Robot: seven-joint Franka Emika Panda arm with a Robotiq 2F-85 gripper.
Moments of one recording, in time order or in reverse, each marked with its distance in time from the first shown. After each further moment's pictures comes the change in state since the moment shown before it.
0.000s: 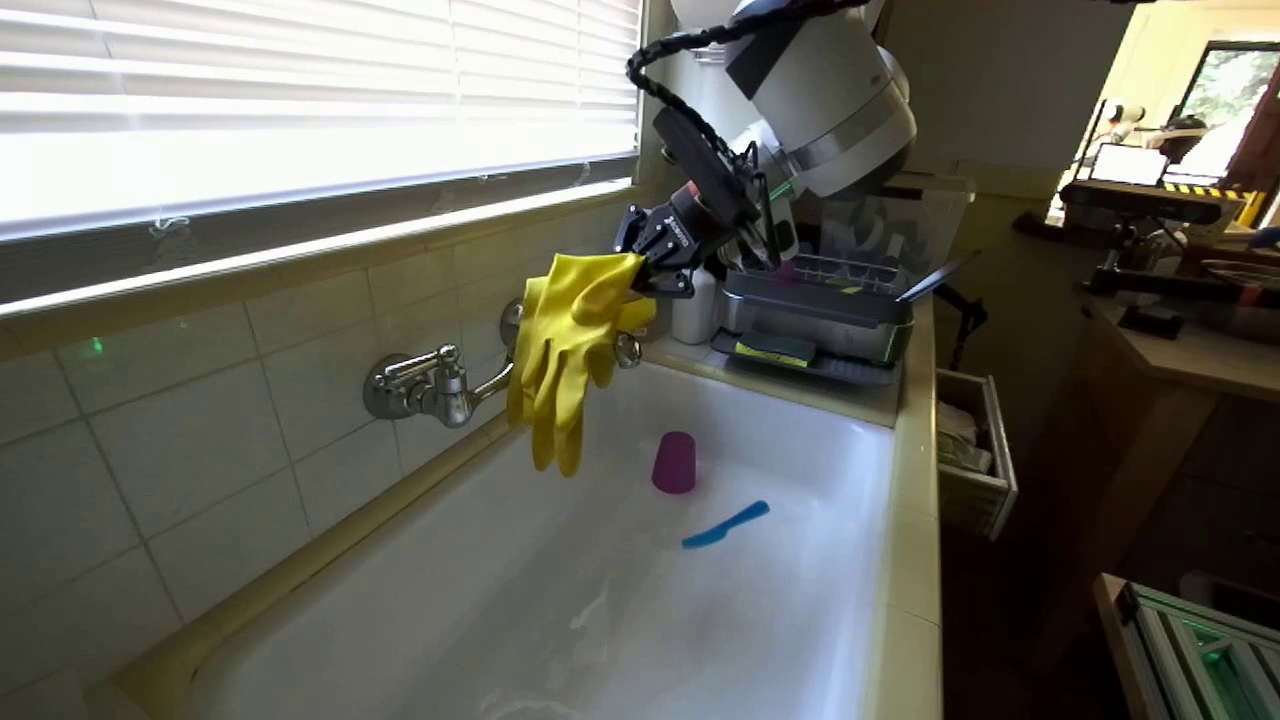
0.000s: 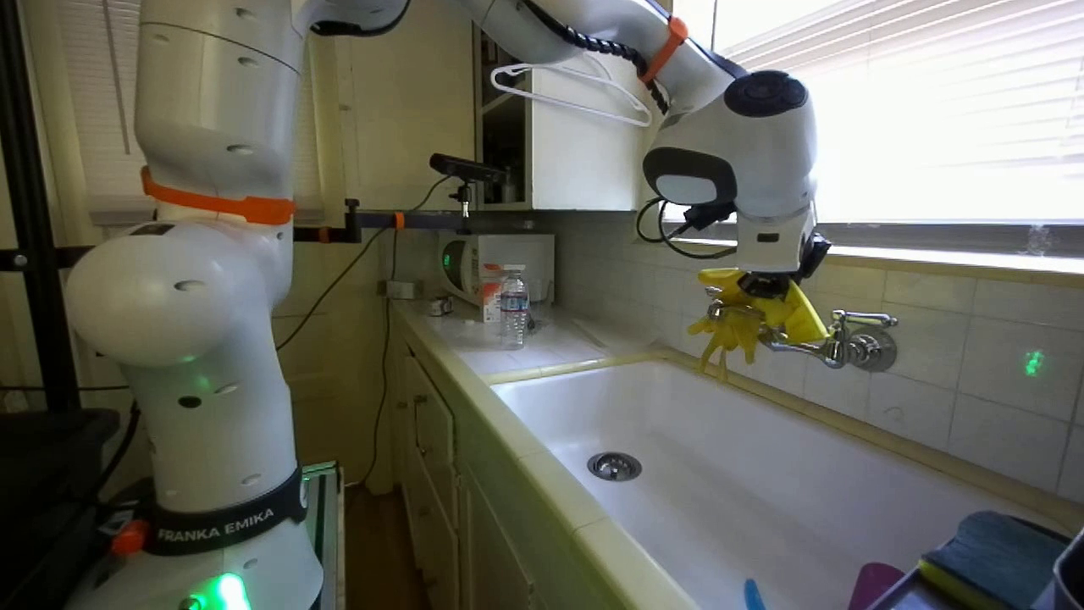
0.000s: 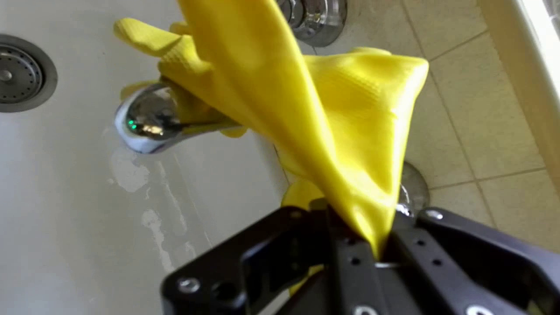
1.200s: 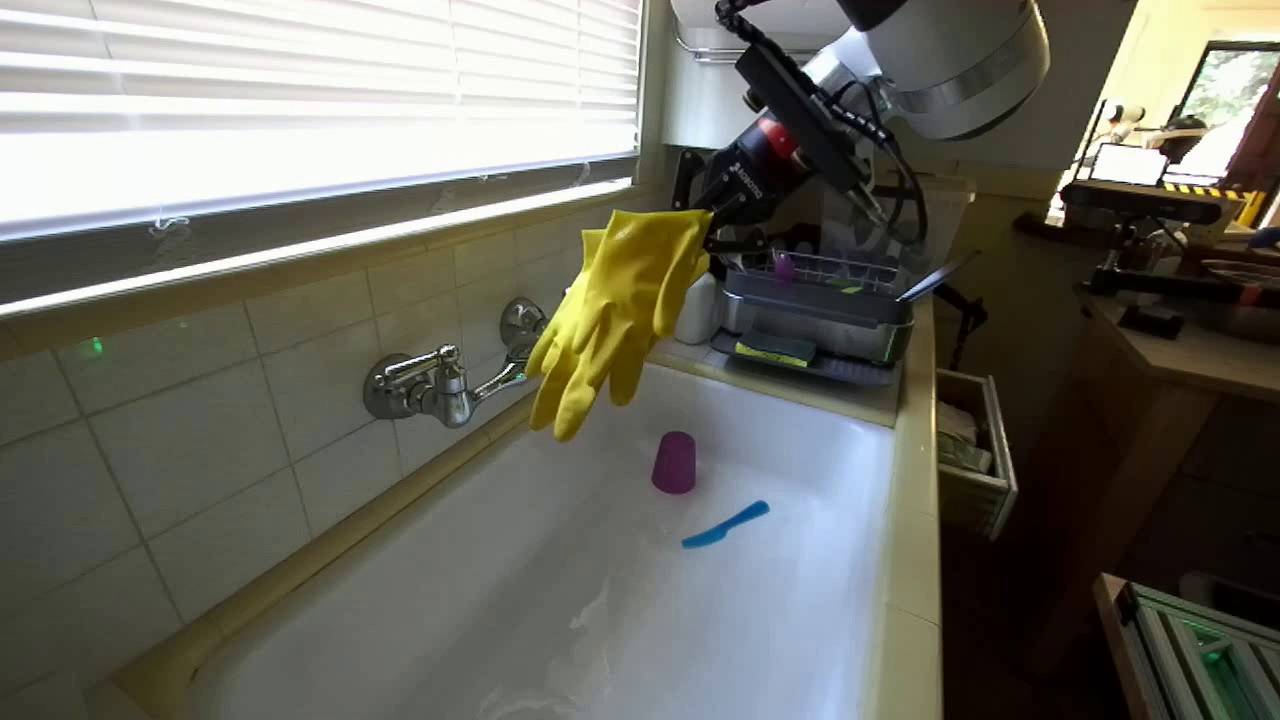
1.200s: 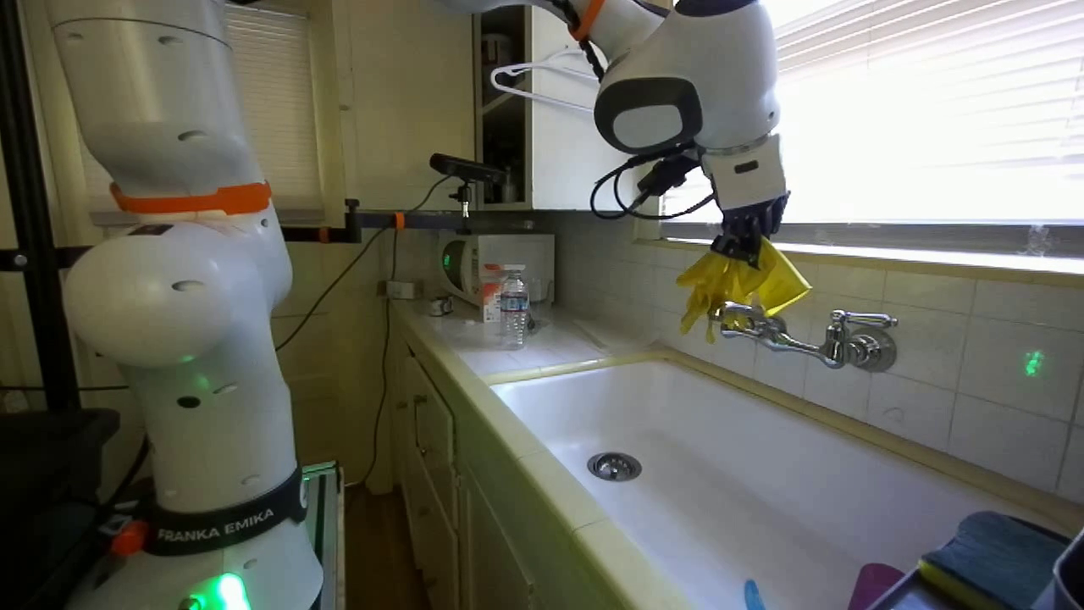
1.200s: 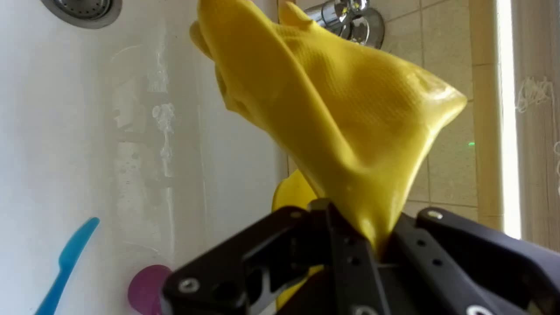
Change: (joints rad) arm -0.010 -0.267 -0.010 -0.188 -0.289 -0.039 -0.063
